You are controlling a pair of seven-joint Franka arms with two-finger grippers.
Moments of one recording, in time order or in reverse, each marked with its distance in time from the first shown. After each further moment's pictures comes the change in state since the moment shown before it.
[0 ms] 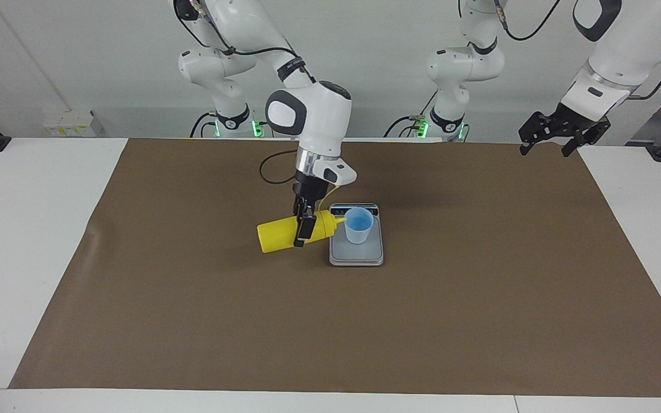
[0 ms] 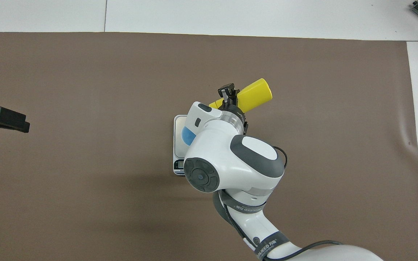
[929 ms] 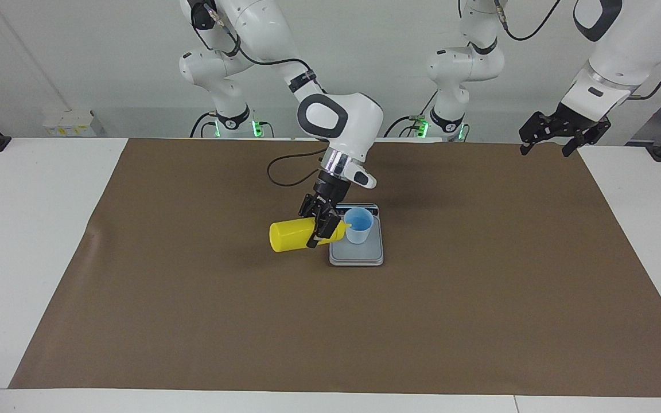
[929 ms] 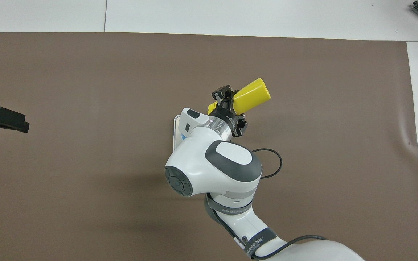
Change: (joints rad) left arm 0.000 0.000 0.002 0.000 0.000 0.000 0.000; right arm 0.060 0.064 0.000 0.045 -0.165 -0.147 0.076
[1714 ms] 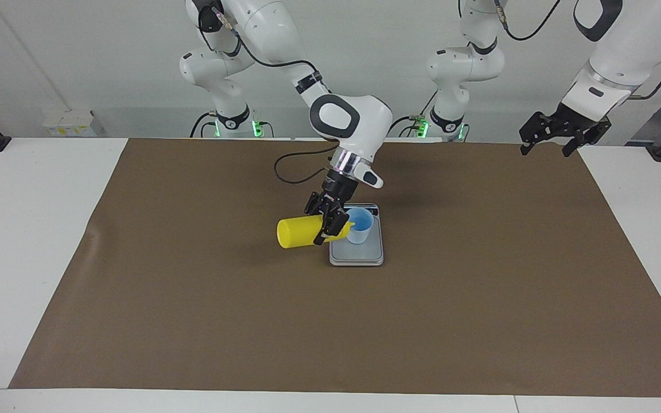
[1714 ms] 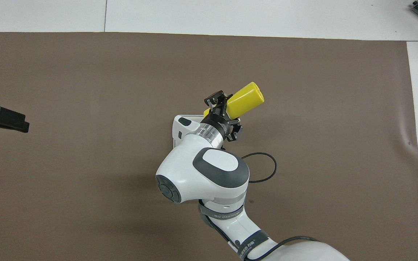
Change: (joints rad) left arm 0.000 0.000 0.000 0.000 0.000 0.000 0.000; right arm 0.036 0.024 0.000 0.003 -0.046 -0.036 0.007
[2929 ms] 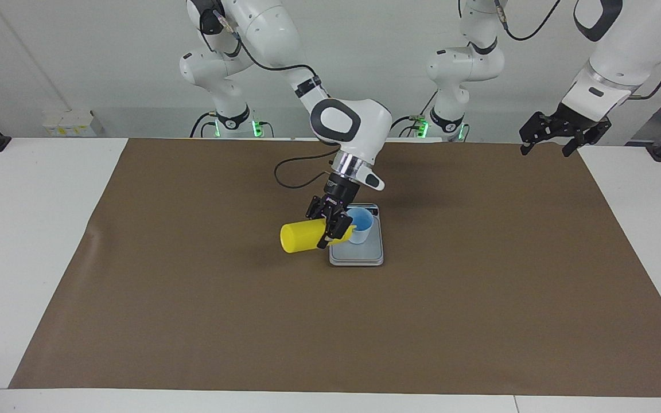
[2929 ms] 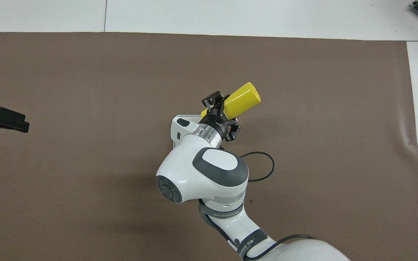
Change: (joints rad) left arm 0.000 0.000 0.000 0.000 0.000 0.000 0.000; right arm -0.001 0.010 -0.001 0.000 0.000 0.032 0.000
